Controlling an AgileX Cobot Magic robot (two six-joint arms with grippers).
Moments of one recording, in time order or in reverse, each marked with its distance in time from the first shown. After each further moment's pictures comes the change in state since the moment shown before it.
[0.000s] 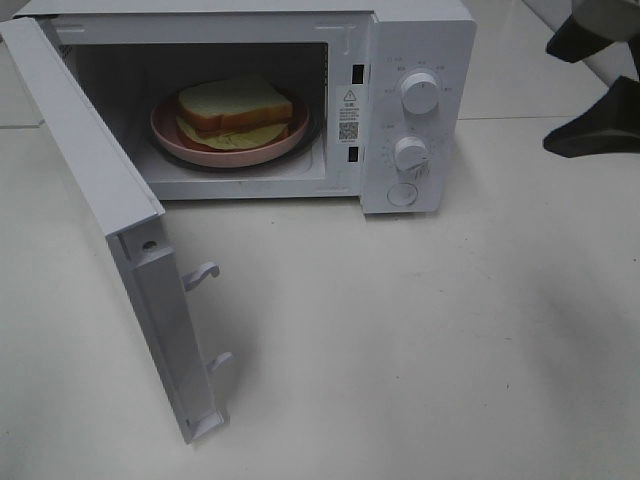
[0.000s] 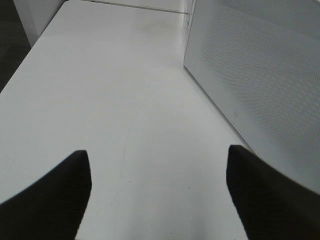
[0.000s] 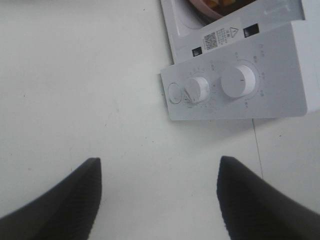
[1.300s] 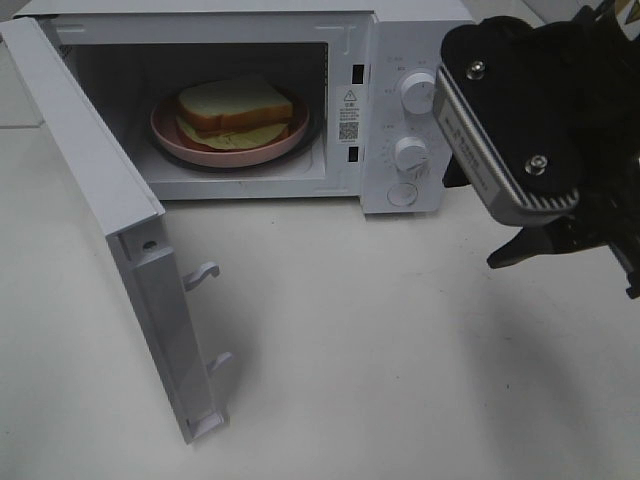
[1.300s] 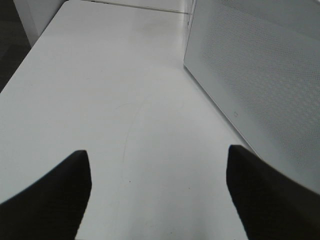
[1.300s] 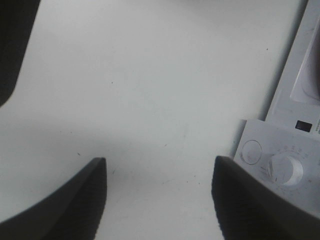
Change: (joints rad) left arm 0.000 0.000 0.000 0.000 0.000 0.000; right arm 0.149 0.189 0.000 0.046 0.102 -0.314
